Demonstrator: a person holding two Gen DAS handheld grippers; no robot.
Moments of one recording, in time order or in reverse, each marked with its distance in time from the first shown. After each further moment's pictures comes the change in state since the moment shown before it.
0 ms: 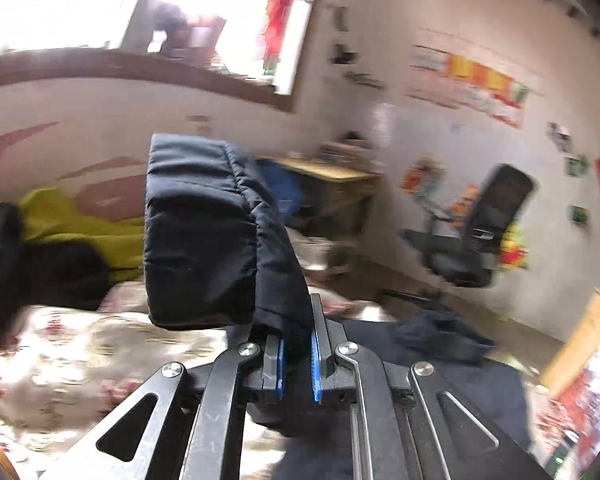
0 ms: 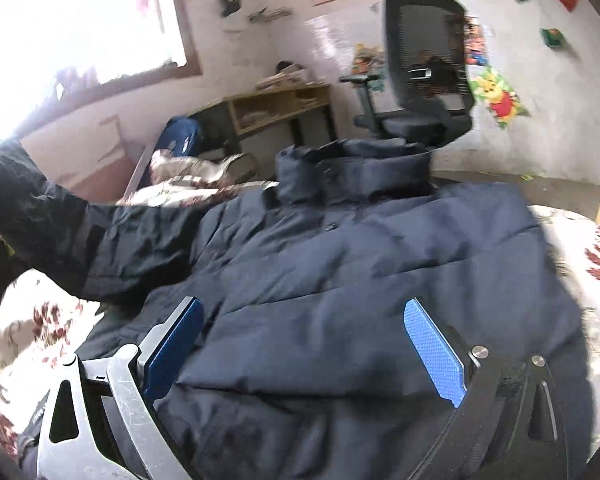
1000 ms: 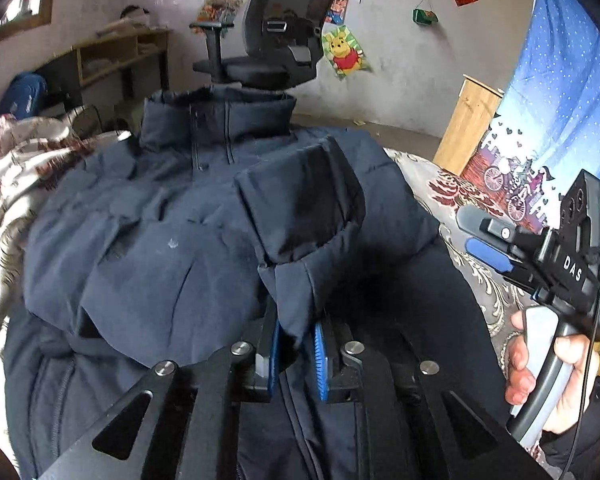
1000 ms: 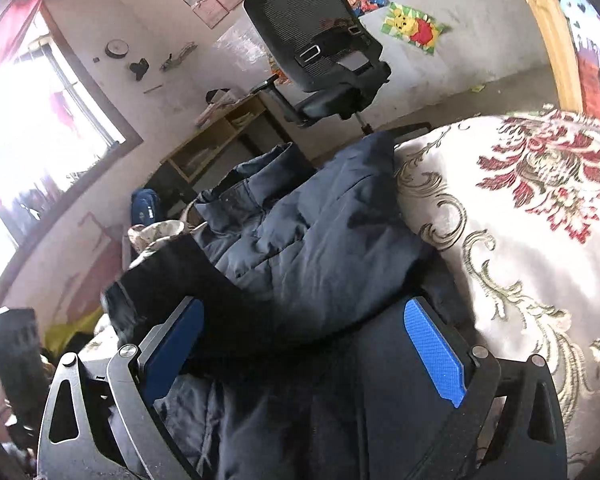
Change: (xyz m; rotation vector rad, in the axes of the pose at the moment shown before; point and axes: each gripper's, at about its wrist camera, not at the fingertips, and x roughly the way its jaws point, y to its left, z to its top) left arm 0.039 -0.202 -0.221 0.433 0.541 -0.472; right arm -0.031 -0.155 -0.022 0.404 0.055 0.099
